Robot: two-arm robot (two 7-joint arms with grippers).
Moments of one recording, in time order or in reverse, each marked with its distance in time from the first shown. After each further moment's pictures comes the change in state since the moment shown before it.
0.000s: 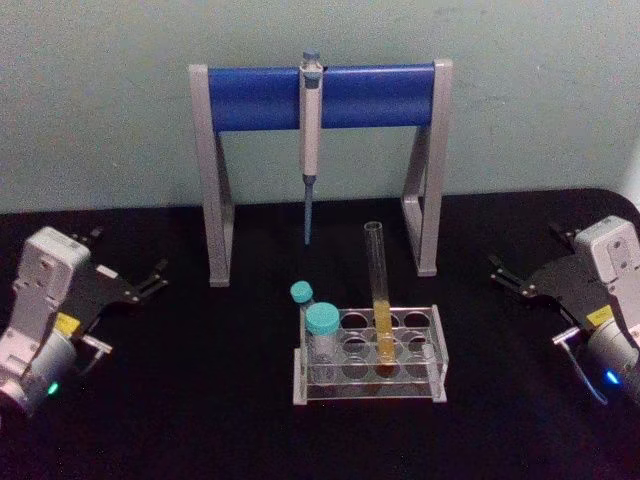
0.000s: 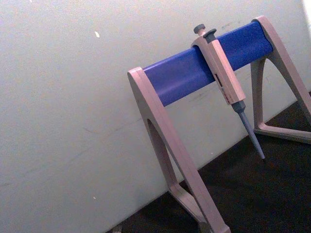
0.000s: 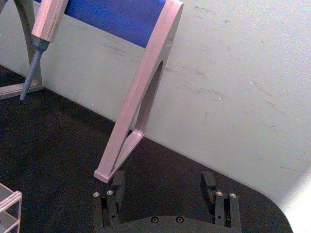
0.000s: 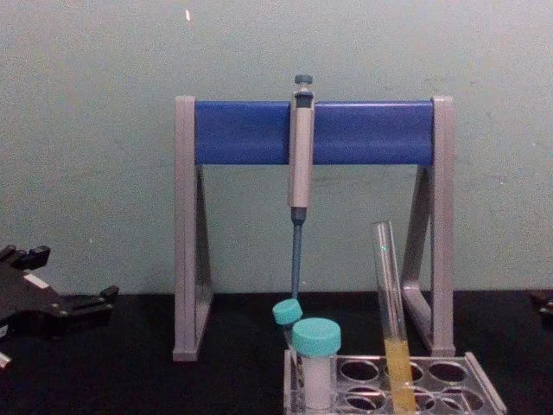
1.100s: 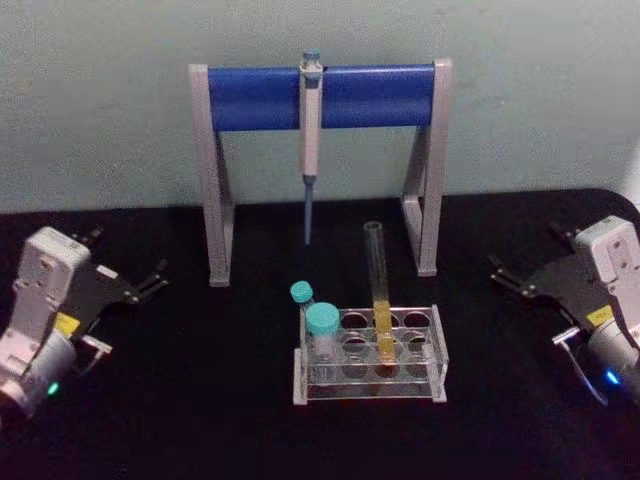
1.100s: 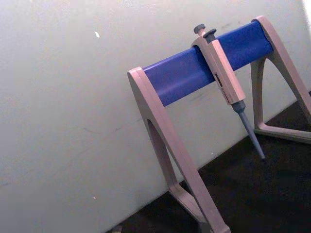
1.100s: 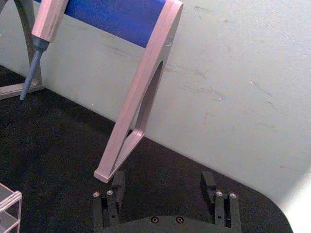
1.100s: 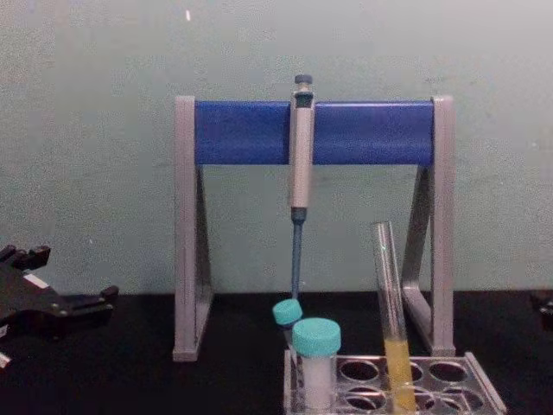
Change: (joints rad) left arm 0.000 0.000 0.000 0.000 0.000 0.000 0.000; right arm 0.000 0.000 0.000 0.000 0.000 0.000 0.000
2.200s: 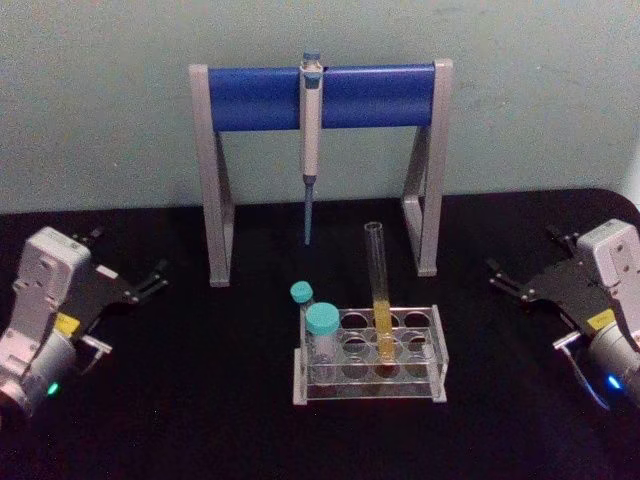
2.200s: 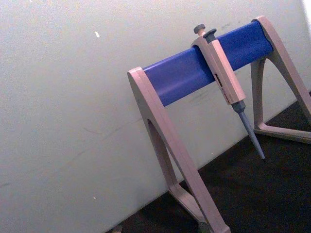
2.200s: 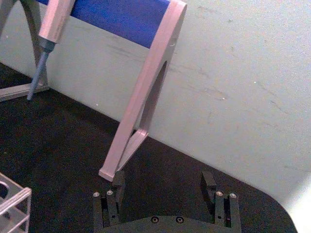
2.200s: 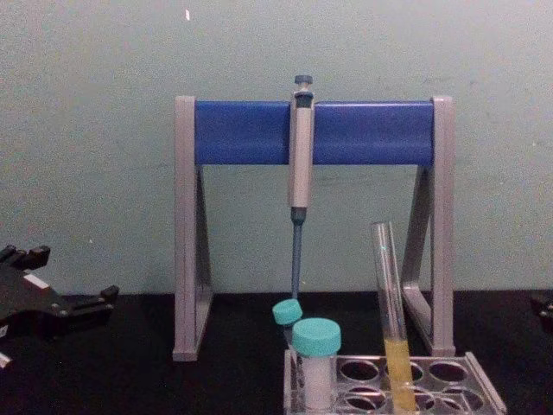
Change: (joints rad) left arm 0.000 0.000 0.000 0.000 0.000 0.000 0.000; right arm -0.020 -0.003 0.020 -0.016 -0.002 0.003 0.023
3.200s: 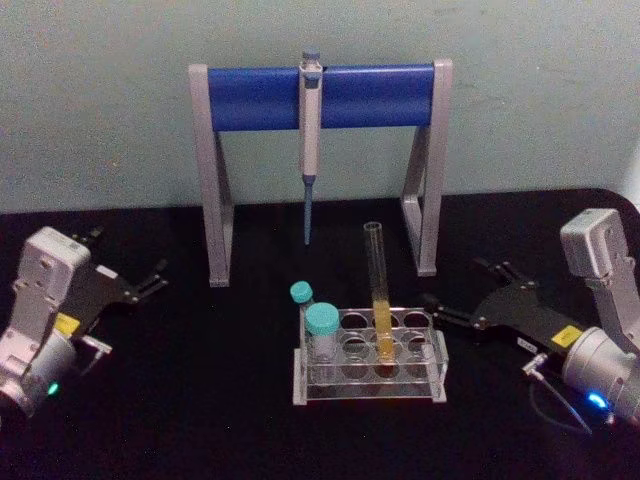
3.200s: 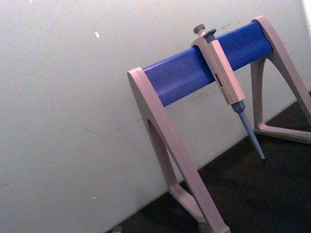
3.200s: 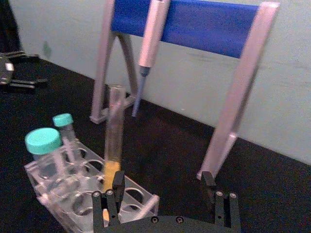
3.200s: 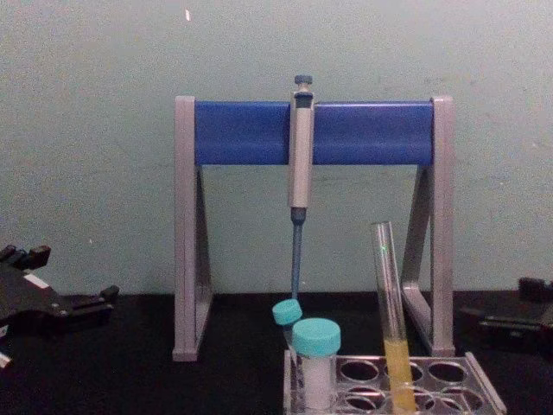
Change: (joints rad) left arm 0.000 0.000 0.000 0.000 0.000 0.000 0.000; right arm -0.087 0.006 0.066 -0.225 0.202 0.234 0.288
